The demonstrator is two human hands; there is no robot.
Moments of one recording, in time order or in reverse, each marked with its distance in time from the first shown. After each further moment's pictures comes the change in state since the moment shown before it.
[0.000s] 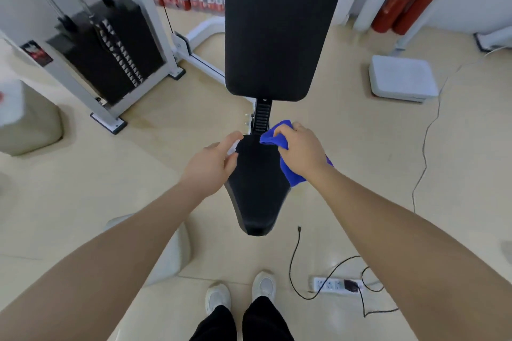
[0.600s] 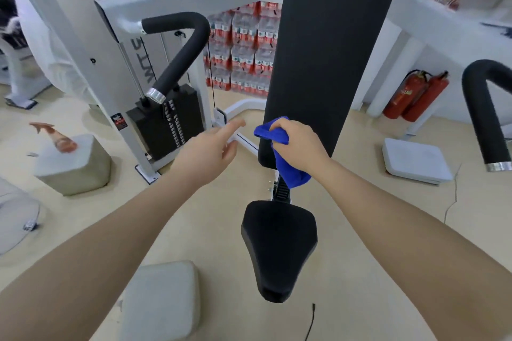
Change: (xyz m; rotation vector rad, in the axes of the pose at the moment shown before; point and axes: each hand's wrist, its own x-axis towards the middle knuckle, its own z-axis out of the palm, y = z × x) left_hand -0.010 0.040 -0.187 0.182 0.376 0.178; right_hand 0.033 -0.133 -0.156 0.179 0.135 -0.264
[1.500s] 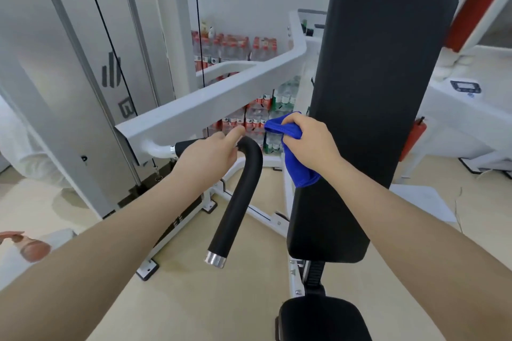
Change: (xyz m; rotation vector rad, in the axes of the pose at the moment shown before) left_hand 0.237 -0.157 -0.109 0.248 -0.025 0.179; right_hand 0.240 -0.114 -0.053 0.024 0.308 0.110
